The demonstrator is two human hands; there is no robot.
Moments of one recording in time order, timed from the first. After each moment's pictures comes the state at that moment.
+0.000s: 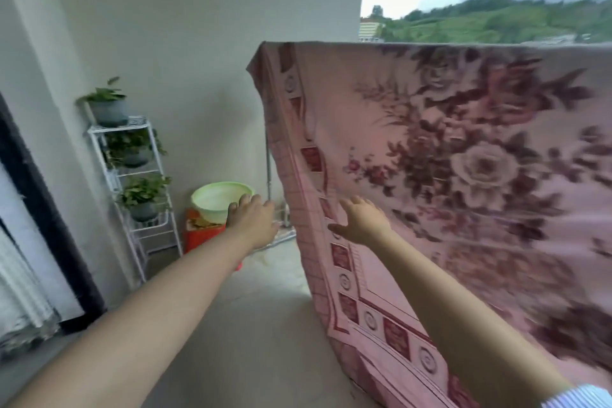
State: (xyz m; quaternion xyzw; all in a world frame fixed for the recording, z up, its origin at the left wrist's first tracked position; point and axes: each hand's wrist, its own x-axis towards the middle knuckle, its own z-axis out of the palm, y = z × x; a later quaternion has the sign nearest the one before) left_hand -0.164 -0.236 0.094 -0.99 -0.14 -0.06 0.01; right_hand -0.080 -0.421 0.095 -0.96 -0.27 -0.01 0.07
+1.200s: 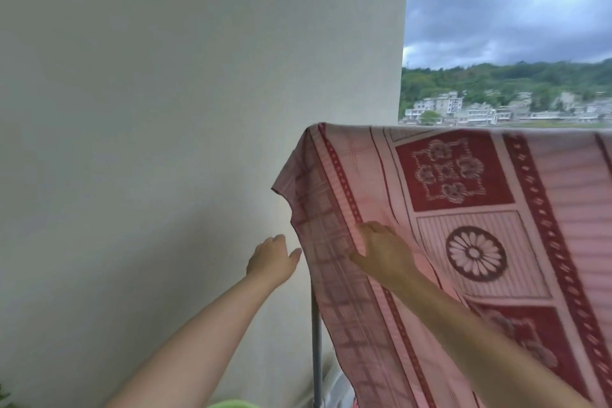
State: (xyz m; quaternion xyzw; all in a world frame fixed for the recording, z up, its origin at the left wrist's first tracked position) left_hand 0.631 0.352 0.144 -0.97 -0.07 -0.13 -0.19; right_hand 0.621 0.161 0.171 -0.96 -0.16 -0.17 0.12
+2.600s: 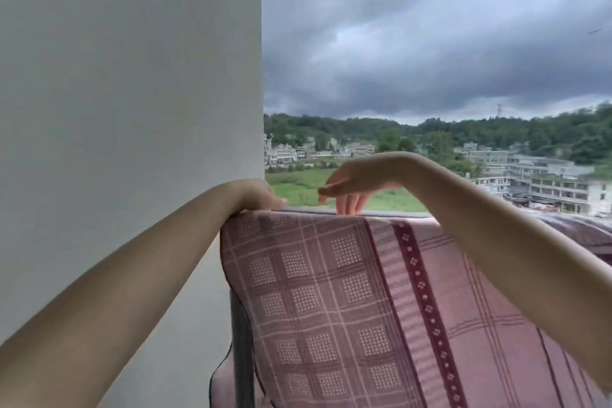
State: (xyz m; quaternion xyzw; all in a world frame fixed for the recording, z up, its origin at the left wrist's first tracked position) left_hand 0.886 0.308 0.369 -0.93 0.29 0.00 -0.21; right_hand 0.757 0.166 0.405 -0.99 0.01 0.03 0.11
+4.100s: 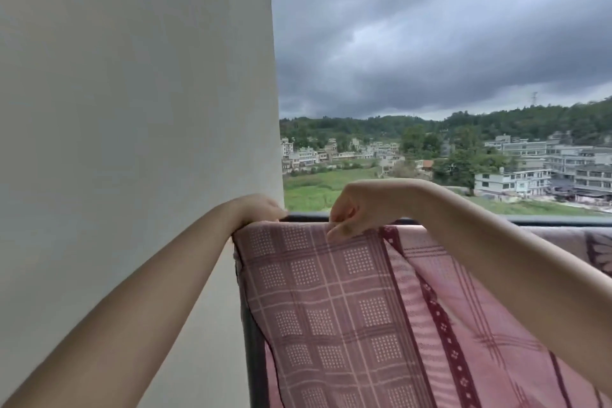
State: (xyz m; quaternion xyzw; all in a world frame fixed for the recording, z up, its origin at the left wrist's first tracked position) left_hand 0.893 0.314 0.363 -0.94 0.29 0.00 -0.21; right_hand 0.746 0.169 0.389 -0.99 -0.10 -0.02 0.04
